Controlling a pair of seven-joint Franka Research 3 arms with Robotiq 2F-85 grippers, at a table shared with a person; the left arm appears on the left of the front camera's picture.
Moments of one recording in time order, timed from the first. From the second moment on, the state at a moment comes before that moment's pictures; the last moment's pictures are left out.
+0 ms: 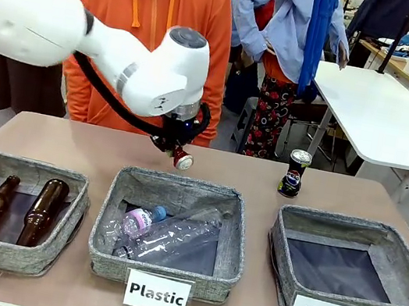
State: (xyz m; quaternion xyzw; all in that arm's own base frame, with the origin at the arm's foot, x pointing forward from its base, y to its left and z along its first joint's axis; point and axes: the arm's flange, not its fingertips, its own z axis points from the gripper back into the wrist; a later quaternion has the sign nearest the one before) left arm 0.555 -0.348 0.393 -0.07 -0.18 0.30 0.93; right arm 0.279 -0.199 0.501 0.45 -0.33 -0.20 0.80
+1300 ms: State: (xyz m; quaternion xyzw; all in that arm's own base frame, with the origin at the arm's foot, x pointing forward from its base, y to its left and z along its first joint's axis) left arm 0.364 -0.214 0.464 -0.12 -0.24 -0.39 0.88; right arm 0.279 -0.200 0.501 0.45 -0.33 -0.20 0.80
